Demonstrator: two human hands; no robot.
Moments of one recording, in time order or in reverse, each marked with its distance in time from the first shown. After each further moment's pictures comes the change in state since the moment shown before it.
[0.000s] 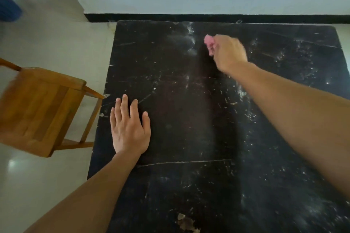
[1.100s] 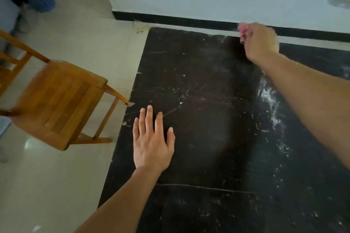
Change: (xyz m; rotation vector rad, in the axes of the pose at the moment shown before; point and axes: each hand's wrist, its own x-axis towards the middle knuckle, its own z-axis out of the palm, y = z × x) left_hand 0.006 -0.004 0.002 0.081 -0.024 0.009; right_hand 0.090 -0.018 0.003 -0.003 0.105 0.078
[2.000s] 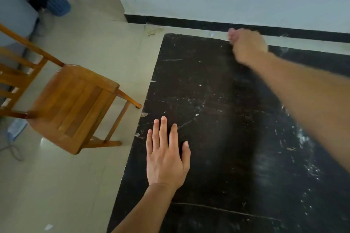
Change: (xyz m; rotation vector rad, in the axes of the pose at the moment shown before) left_hand 0.002 -0.002 0.007 0.025 0.092 0.039; right_hand 0.042 -0.046 0.054 -0.198 -0.046 -0.211
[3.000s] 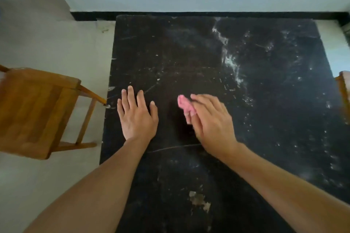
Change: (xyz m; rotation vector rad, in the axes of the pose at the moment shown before) left_hand 0.003 -0.001 -0.010 -0.125 -0.117 -0.017; right_hand -0.338 -0.033 -0.010 0.243 0.268 -0.159
